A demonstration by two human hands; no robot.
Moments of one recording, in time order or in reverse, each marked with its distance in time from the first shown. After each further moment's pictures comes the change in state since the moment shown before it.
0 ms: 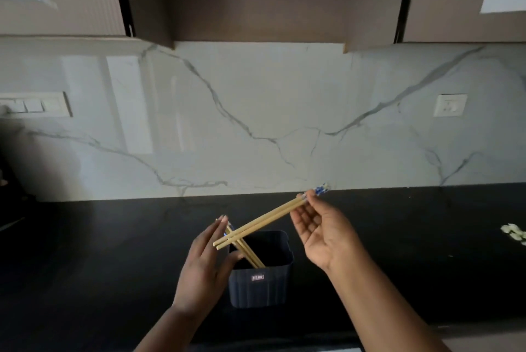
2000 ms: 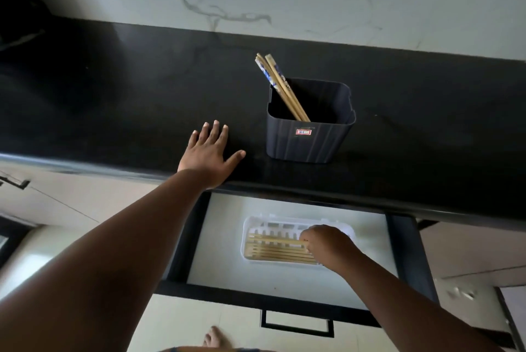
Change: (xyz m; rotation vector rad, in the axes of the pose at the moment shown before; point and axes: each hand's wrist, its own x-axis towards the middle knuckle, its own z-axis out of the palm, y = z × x) left_hand -0.090 -0.153 0.038 0.636 -0.662 -0.451; right_hand 0.035 0.189 -0.255 -2.352 -0.684 0.191
